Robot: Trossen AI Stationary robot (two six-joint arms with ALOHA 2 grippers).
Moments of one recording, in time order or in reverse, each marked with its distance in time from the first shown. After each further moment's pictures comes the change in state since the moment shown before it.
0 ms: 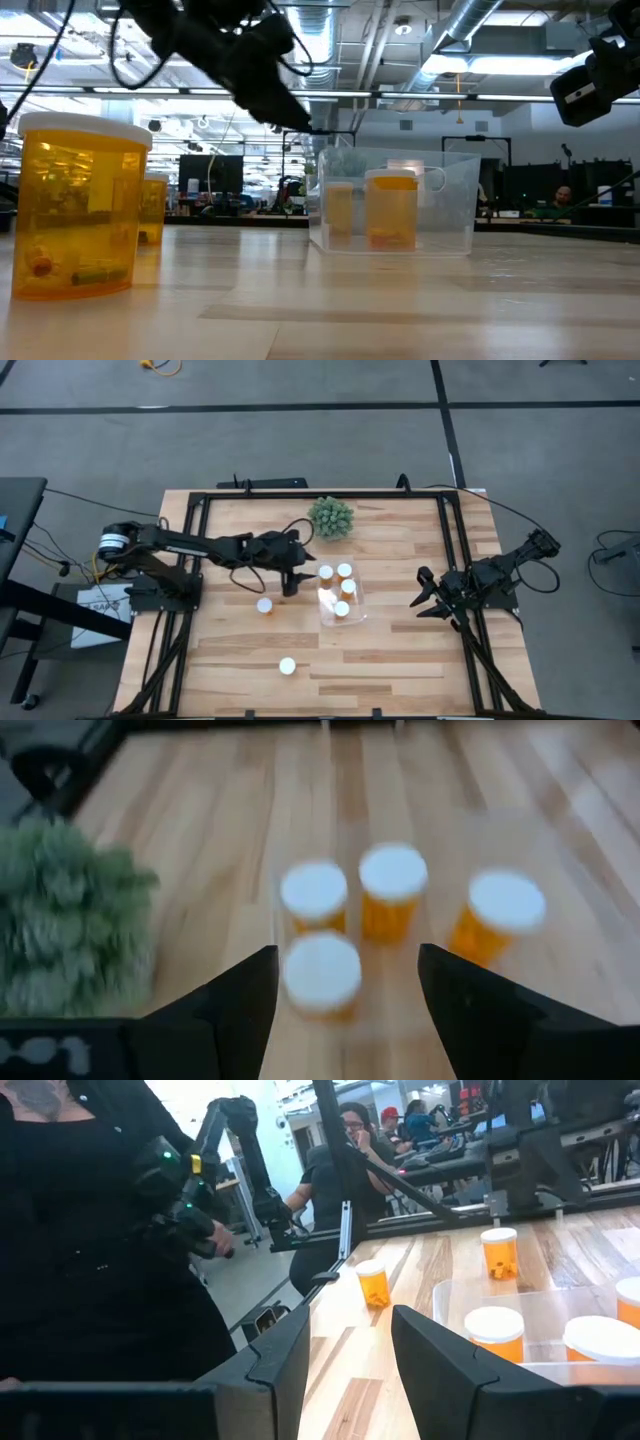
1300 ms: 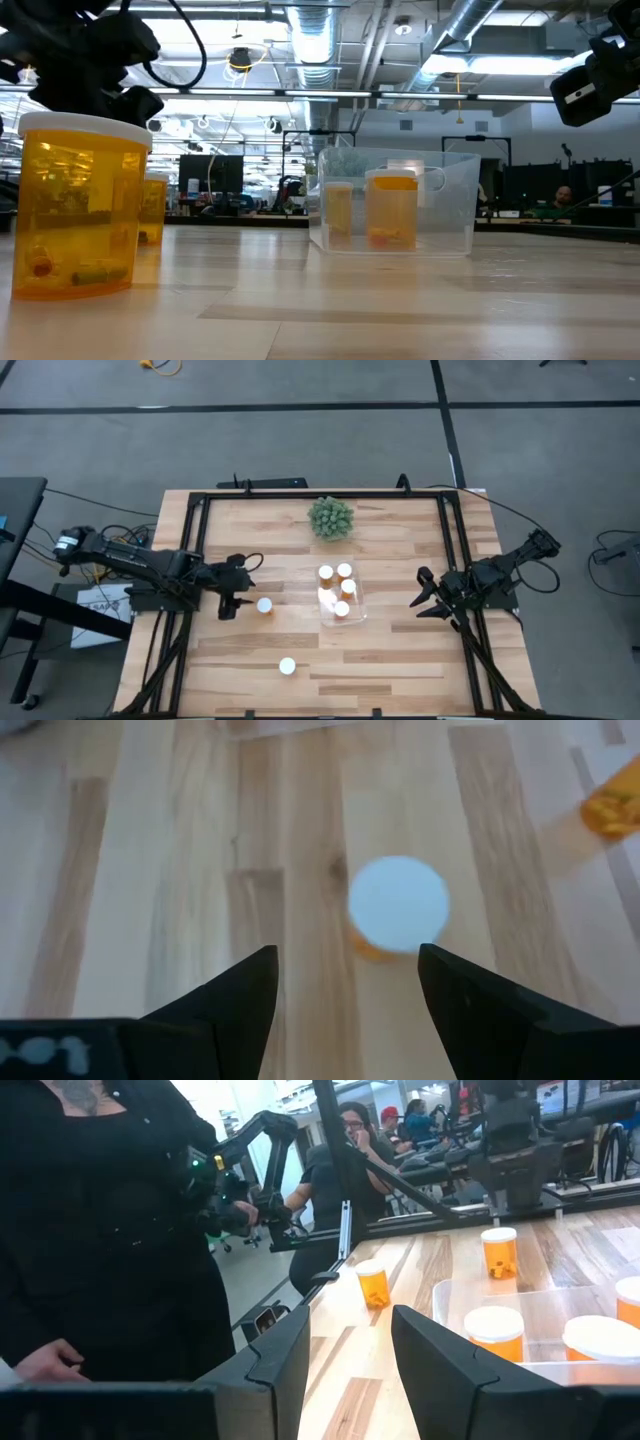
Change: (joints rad) left arm -0.263 -0.620 -0.335 -0.598 -0.112 -0.185; right arm 0.000 0.001 0.000 0.000 0.000 0.000
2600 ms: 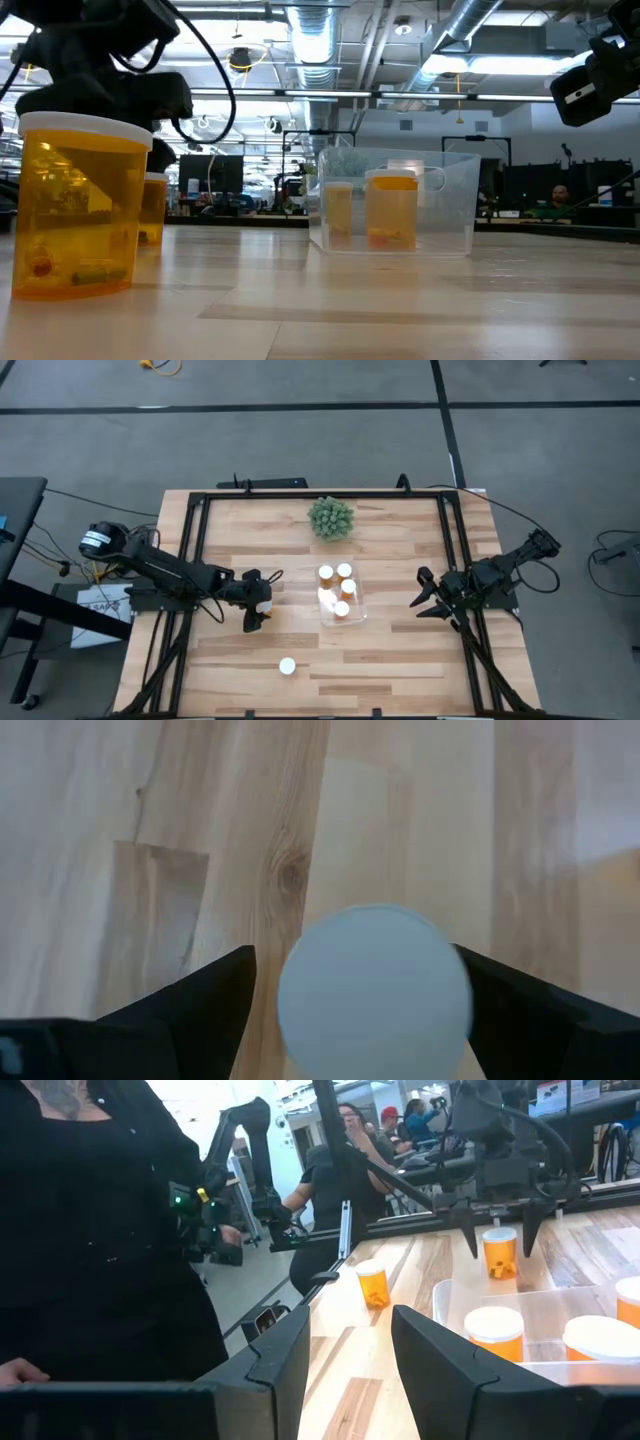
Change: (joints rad) left arm -0.056 0.438 0.000 0.331 0.009 -0.272; right arm 0.000 0.000 0.000 0.000 0.000 0.000
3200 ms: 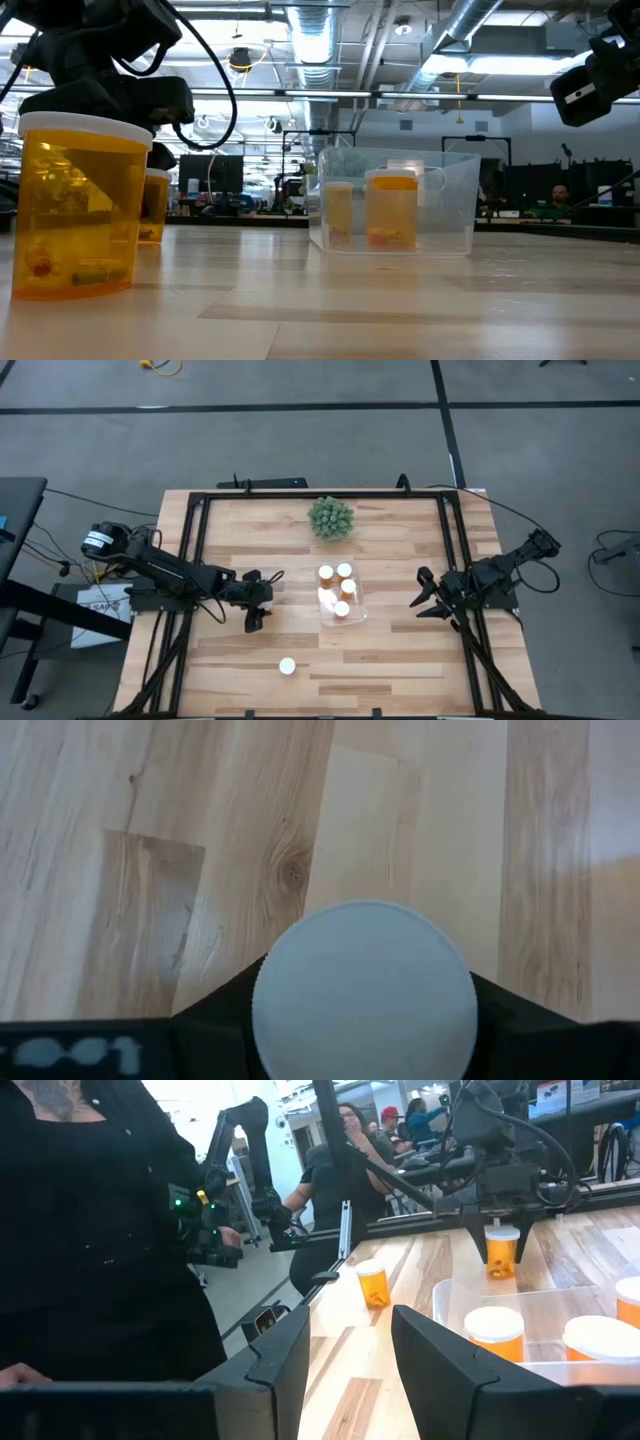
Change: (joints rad) left arm 0.000 0.033 0.000 0.022 0.002 -0.025; right arm 0.000 0.000 0.000 0.000 0.000 0.000
